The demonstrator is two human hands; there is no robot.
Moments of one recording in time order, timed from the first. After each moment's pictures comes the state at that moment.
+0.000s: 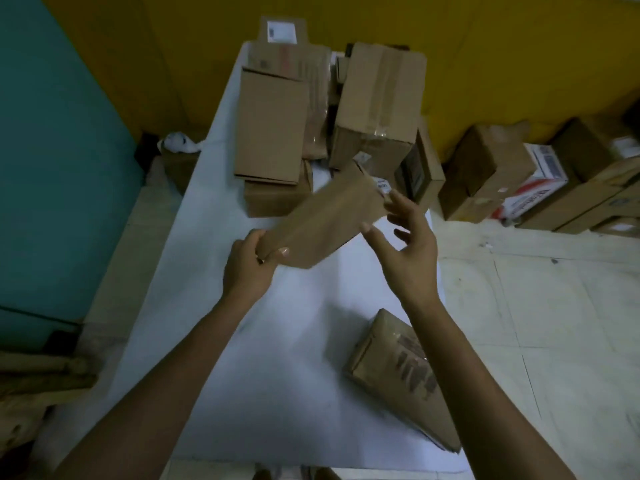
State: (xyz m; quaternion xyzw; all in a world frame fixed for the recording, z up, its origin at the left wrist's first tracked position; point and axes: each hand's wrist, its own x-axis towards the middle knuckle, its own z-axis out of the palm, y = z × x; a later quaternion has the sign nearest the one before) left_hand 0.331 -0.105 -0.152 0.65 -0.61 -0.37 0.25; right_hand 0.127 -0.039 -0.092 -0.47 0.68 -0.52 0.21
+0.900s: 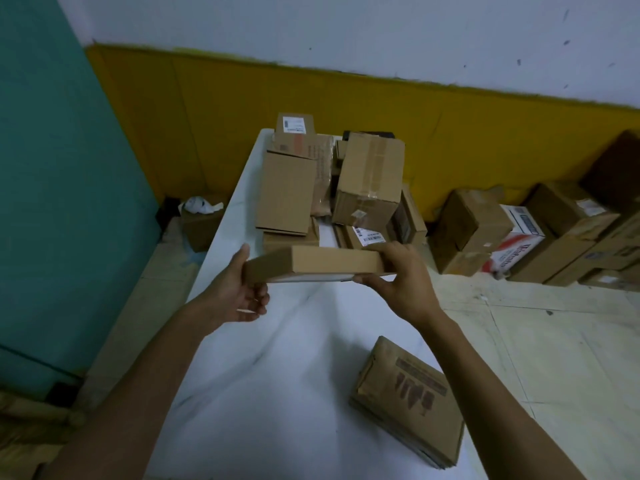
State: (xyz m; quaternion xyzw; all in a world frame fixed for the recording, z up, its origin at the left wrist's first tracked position) left_hand 0.397 -0.083 -0.045 0.55 -0.41 -0.70 0.19; right_hand 0.125 -0.016 -0.034 -0.67 0.65 -0.34 0.10
